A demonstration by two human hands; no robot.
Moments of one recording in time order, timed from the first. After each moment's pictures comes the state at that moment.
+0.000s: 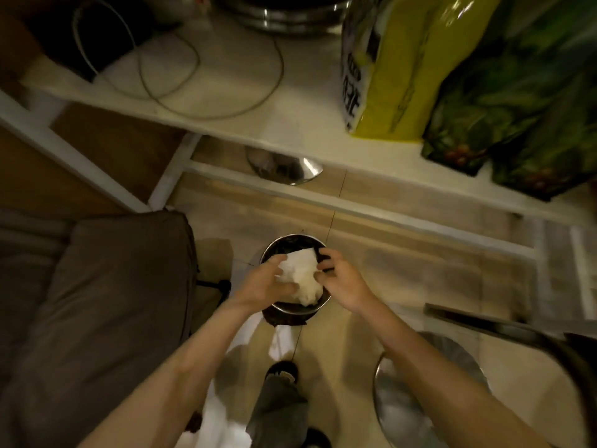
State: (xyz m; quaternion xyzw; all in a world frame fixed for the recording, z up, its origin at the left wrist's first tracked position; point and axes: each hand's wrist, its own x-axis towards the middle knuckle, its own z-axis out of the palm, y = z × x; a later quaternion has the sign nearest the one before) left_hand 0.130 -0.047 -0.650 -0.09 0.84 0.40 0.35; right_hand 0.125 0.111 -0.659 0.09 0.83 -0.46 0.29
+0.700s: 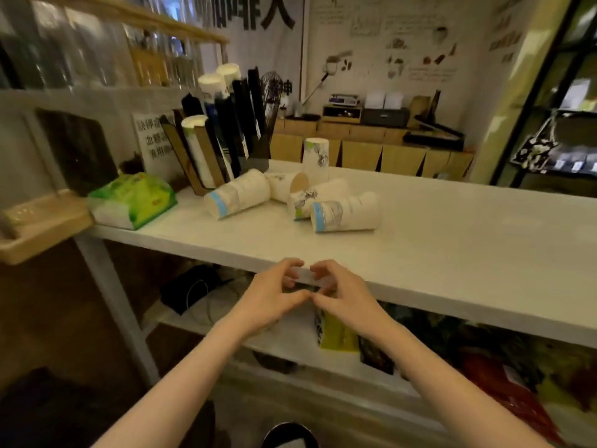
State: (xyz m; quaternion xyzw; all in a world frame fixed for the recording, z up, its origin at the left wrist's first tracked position) left_hand 0.129 -0.038 -0.163 0.13 0.90 0.42 -0.02; right_hand 0.128 0.121 -0.165 -0.18 0.90 -0.41 -0.02
